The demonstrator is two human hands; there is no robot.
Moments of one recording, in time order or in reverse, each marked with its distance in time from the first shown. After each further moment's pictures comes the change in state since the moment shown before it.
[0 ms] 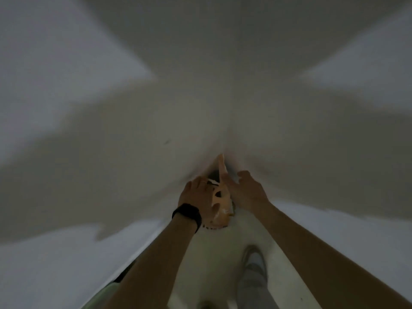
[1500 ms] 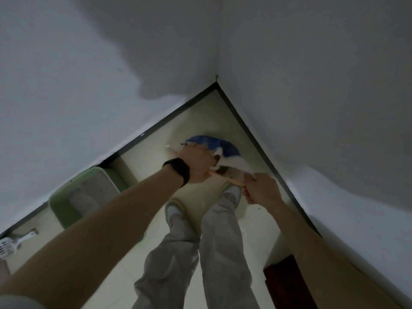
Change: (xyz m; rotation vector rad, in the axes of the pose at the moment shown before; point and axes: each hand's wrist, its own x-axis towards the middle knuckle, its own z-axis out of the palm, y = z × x) left_hand -0.078 0.096 0.093 0.117 -0.178 0.300; right_hand -0.103 0.215 0.011 -0.086 -0.169 0.300
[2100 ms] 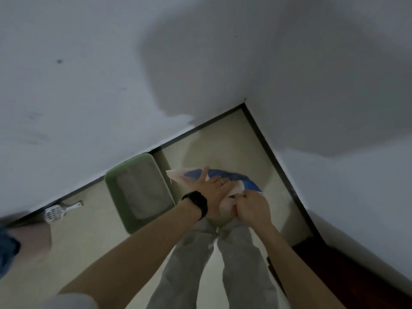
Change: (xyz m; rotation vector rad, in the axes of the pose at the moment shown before) left_hand -0.251 0.095 -0.016 -0.192 -0.027 -0.148; right_hand -0.270 -0.047 0.062 -0.497 -0.002 -0.387
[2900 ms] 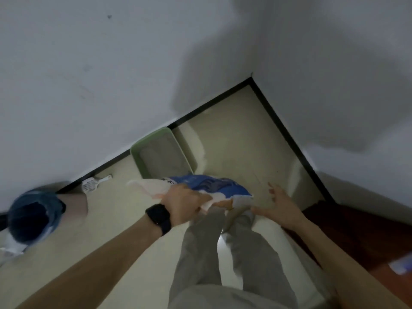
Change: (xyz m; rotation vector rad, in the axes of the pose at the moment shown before) left_hand -0.246 0.067 0.061 -0.126 0.189 0.065; right_hand -0.158 0.120 0.082 0.308 -0.142 0.025
